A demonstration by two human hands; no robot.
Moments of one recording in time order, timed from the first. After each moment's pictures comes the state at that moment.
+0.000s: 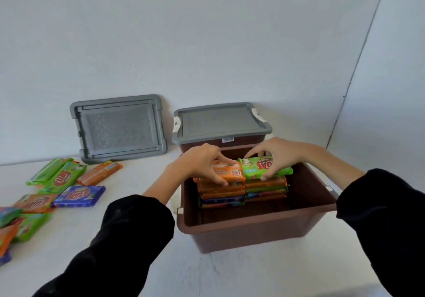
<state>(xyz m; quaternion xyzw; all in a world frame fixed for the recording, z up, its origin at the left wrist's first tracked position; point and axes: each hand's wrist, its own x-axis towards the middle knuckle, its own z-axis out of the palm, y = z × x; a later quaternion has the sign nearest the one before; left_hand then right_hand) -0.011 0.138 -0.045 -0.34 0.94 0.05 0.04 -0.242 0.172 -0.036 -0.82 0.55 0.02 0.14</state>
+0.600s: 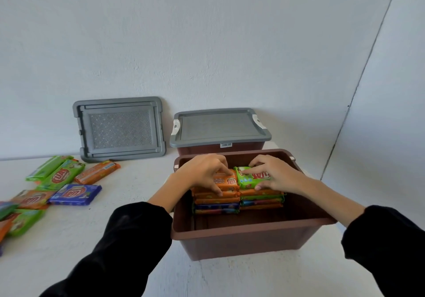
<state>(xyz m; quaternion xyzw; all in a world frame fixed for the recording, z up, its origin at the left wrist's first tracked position) -0.026 0.132 -0.068 -0.32 0.95 0.01 0.03 -0.245 0.182 -0.082 -0.83 0.56 -0.06 0.08</state>
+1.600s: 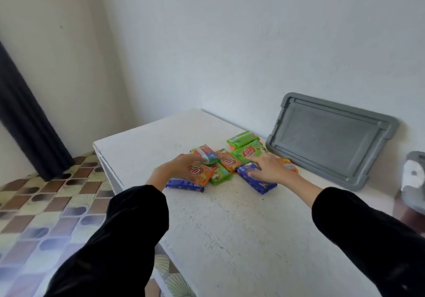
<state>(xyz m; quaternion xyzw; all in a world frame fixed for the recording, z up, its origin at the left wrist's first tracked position) 0.426 0.217 -0.117 -0.79 0.57 0.21 -0.14 0.211 0.055 -0.109 -0.94 0.33 0.03 0.12</state>
